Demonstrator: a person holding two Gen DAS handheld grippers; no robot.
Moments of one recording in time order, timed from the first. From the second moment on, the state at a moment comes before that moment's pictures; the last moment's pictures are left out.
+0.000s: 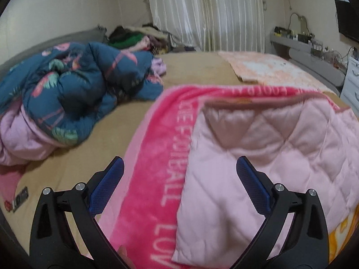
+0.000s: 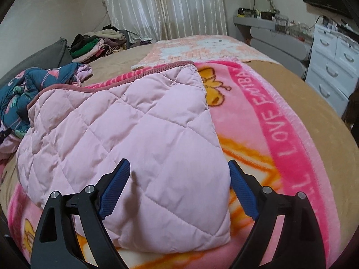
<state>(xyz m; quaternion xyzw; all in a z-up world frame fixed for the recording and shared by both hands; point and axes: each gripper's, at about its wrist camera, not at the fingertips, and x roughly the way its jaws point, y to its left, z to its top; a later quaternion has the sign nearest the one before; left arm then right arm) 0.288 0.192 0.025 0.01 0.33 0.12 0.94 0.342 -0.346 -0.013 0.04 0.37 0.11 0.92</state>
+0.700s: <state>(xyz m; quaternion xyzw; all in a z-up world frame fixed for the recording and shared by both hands) 0.285 0.166 -0.046 -0.02 0.38 0.04 0.92 0.337 -0.333 -0.029 0.00 0.34 0.08 0.94</state>
